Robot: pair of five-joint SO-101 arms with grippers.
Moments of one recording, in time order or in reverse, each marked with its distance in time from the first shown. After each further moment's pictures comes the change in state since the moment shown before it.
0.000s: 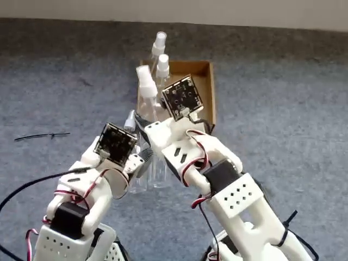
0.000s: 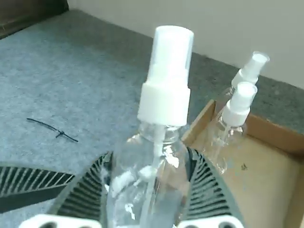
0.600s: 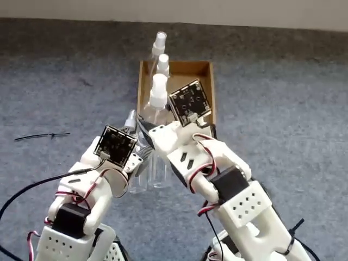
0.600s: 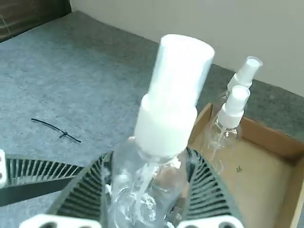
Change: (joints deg) left arm -2.5 -0.9 3.6 -2.8 -0.1; right arm 0.5 -3.3 -0.4 0.8 1.5
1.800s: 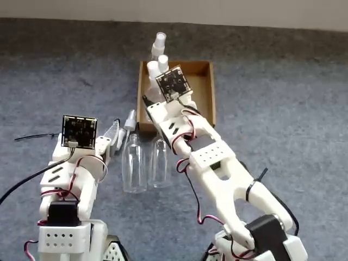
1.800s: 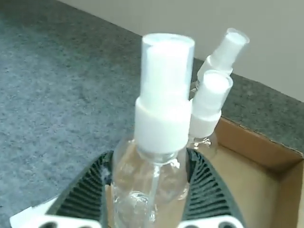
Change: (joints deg) left arm -18.2 0.7 4.9 -10.0 2.3; right arm 7.0 36.0 0.0 -35.8 6.2
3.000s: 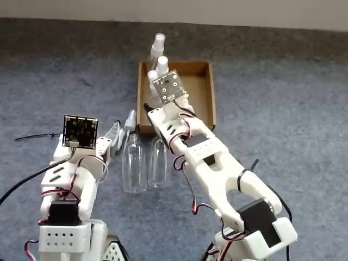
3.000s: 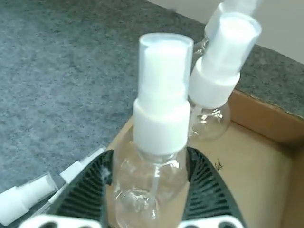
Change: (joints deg) left arm 0.0 0.0 0.9 -0.2 0.0; right arm 0.3 8.9 -1.0 -1.7 0.2
